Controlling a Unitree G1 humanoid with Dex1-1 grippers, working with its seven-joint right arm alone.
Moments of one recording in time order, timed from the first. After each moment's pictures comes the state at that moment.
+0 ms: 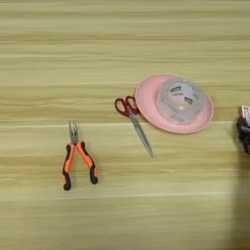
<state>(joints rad) -0.16 -0.30 -0.38 0.42 0.21 0.06 0.08</state>
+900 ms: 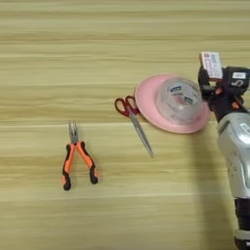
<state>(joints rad) -0.15 -0.15 -0.14 -0.16 0.16 0.27 0.04</state>
